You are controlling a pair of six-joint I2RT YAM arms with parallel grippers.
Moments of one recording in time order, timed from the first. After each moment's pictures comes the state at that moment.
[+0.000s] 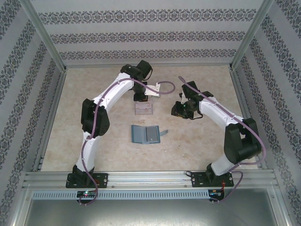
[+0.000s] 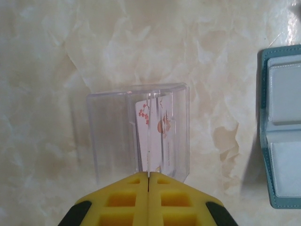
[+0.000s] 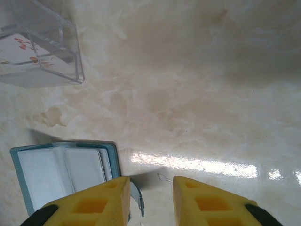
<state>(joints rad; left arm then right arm) -0.50 2.23 2.18 -1.29 0.16 1.05 0.32 1.58 1.12 -0.74 -0.32 0.52</state>
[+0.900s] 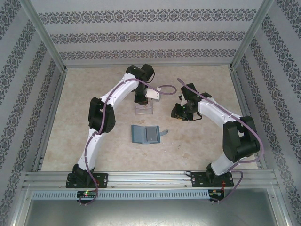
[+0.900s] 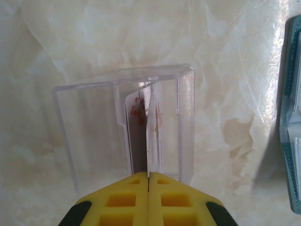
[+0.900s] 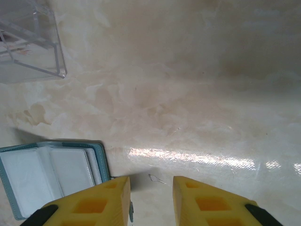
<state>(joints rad) -0.50 2.38 2.32 -1.39 0.10 1.07 0.32 1.61 1.09 -0.73 -0.32 0.52</state>
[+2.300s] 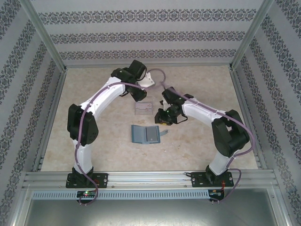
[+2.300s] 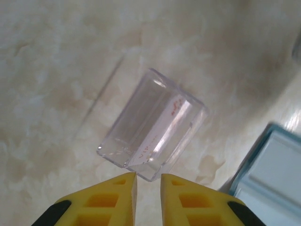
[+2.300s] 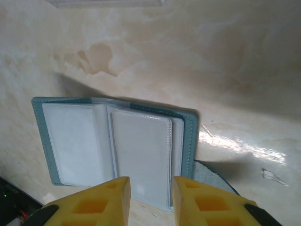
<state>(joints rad) -0.49 1.97 1.89 -1.03 0.07 0.36 0.54 1.73 1.17 -0.70 -0.43 0.59</state>
